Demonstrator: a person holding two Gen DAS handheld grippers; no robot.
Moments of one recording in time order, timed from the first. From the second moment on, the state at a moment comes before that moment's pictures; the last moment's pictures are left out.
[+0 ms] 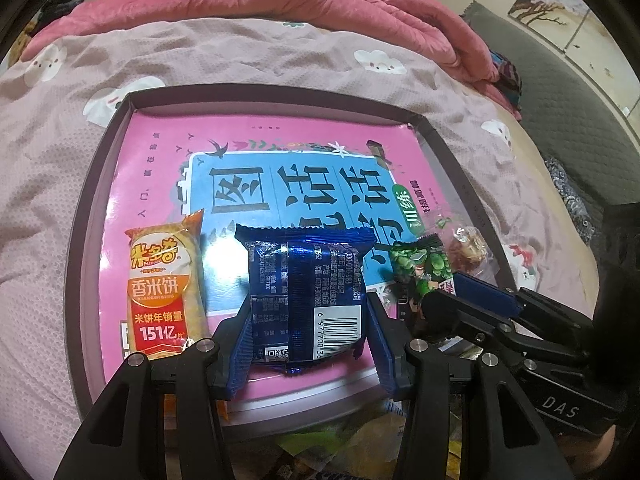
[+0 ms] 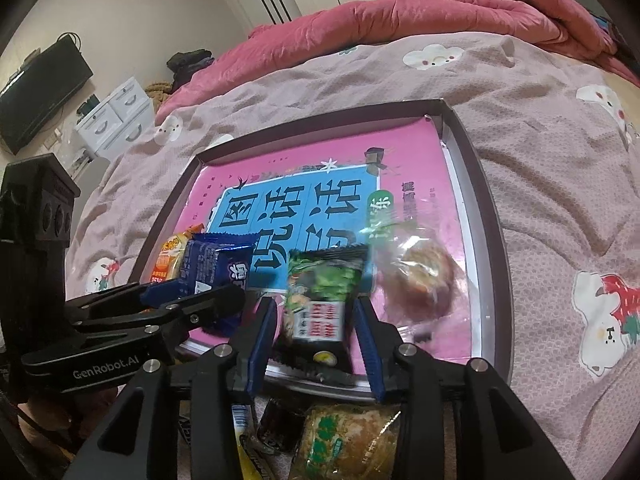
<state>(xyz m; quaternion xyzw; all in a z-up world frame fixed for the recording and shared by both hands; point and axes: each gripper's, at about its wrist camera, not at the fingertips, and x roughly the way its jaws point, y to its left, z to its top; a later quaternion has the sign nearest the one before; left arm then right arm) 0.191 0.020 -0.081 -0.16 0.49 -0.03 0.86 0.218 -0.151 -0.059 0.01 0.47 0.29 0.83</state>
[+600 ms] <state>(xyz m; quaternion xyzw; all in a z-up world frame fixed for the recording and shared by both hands) 0.187 0.027 -0.070 -0.17 0.48 -0.02 0.86 0.215 -0.157 -0.045 0.02 0.45 0.30 0.84</state>
